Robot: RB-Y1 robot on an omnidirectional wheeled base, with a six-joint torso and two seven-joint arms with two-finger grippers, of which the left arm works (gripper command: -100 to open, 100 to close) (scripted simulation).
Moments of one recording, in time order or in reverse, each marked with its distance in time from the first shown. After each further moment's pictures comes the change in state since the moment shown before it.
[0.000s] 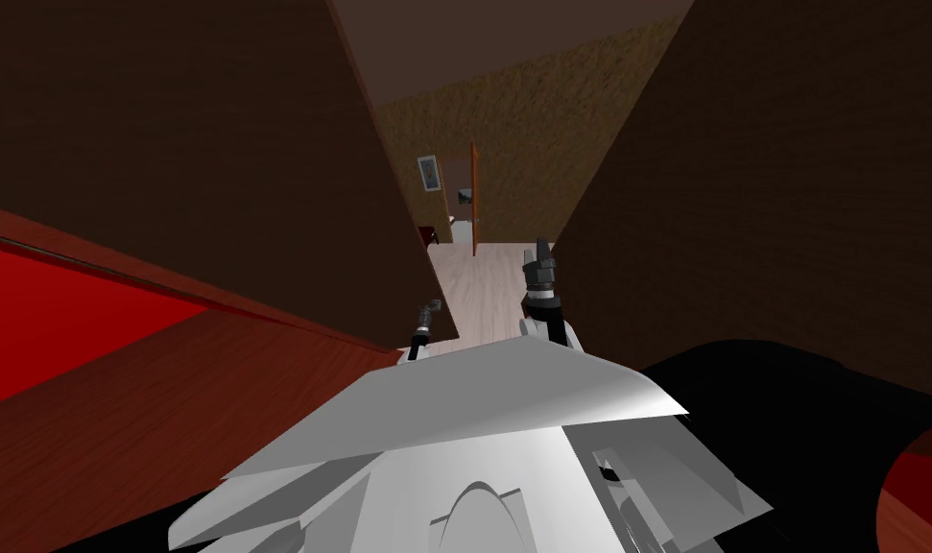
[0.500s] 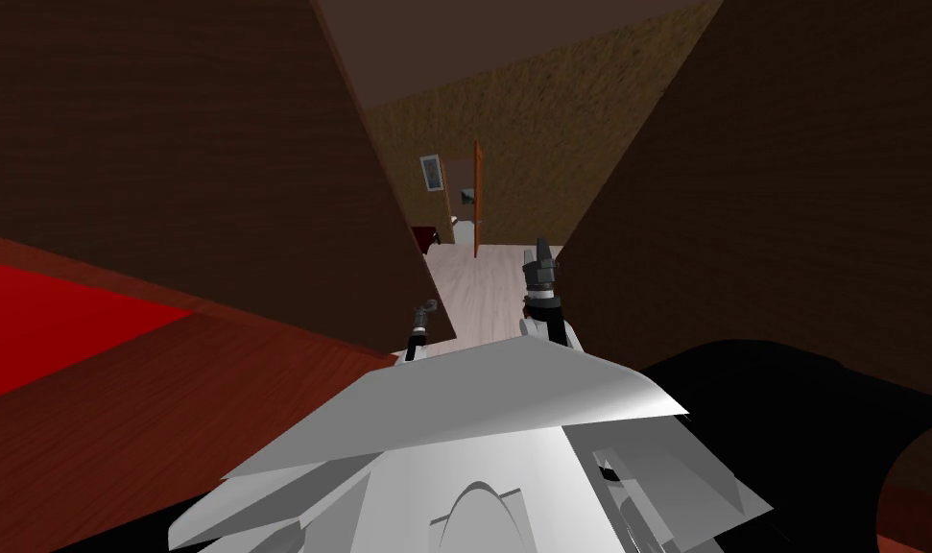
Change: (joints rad) arm 0.006 0.002 0.055 -0.010 0.025 0.013 -0.019
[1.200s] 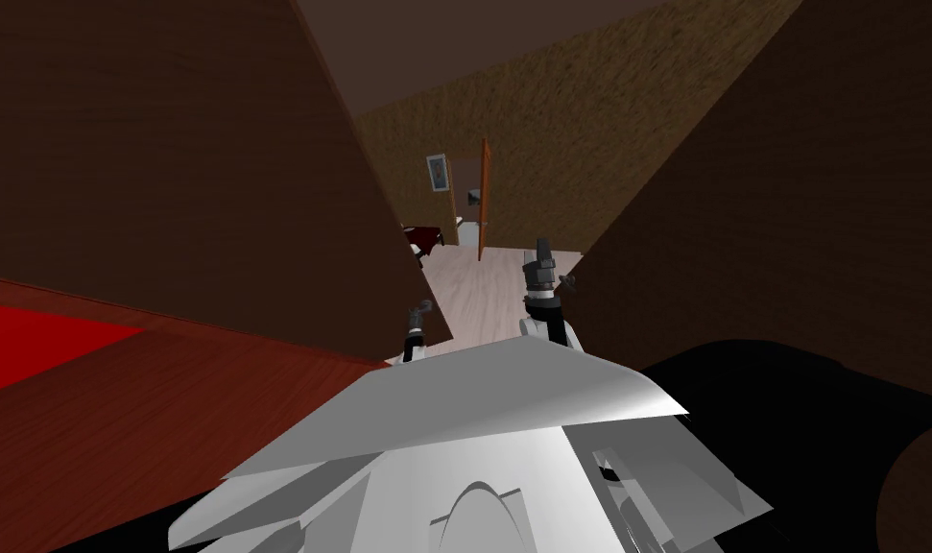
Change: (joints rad) arm -0.011 -0.010 0.085 0.027 0.038 -0.015 -0.035
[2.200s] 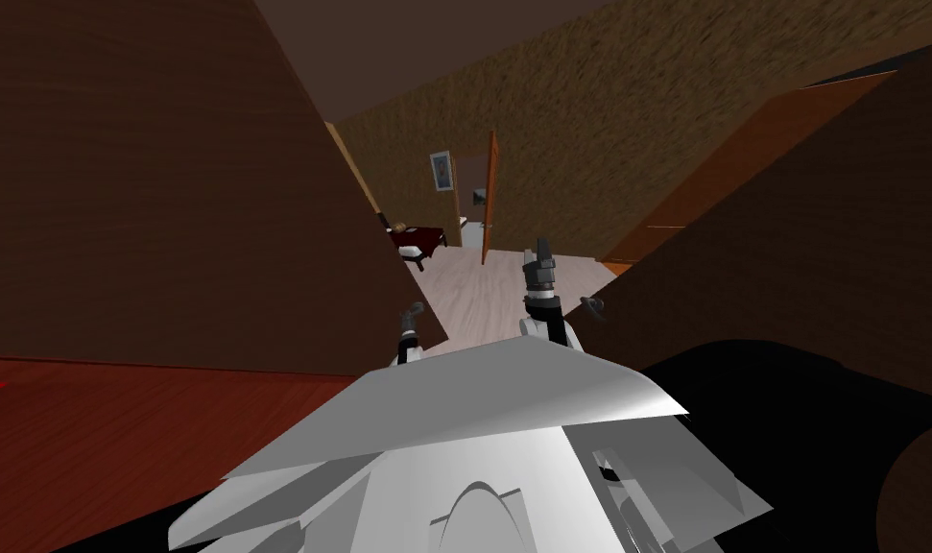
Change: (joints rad) arm 0.006 0.013 0.087 0.000 0.048 0.002 -0.034
